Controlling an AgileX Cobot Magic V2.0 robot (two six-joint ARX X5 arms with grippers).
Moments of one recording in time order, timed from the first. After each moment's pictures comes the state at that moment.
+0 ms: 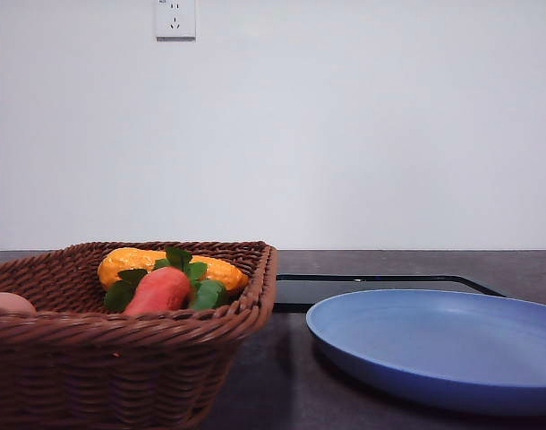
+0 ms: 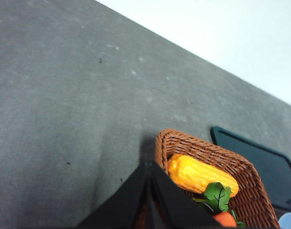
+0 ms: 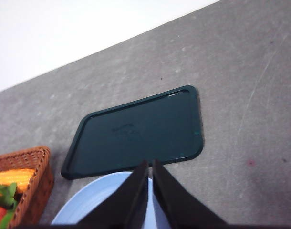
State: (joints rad) left_arx -0.03 0.41 0.41 -0.34 0.18 -0.44; right_arx 0.06 0.32 0.39 -0.39 -0.20 0.42
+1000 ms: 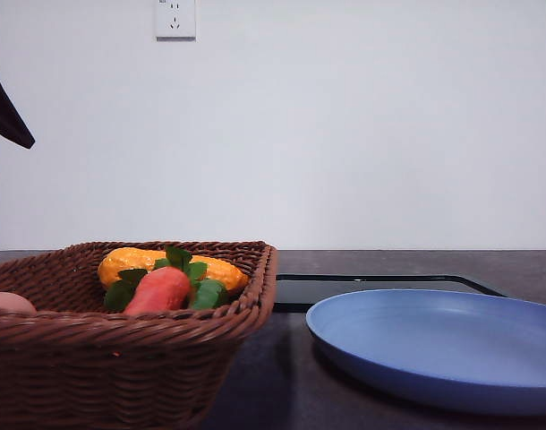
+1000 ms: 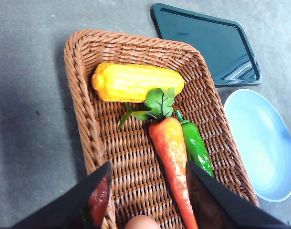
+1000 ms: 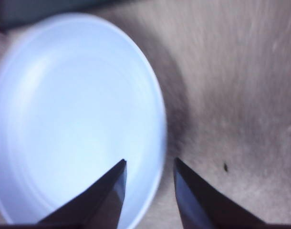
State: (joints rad) left_arx -0.12 0.84 0.63 -0.51 0.50 -0.23; right_arx 0.06 0.99 0.47 -0.54 -0.39 0.31
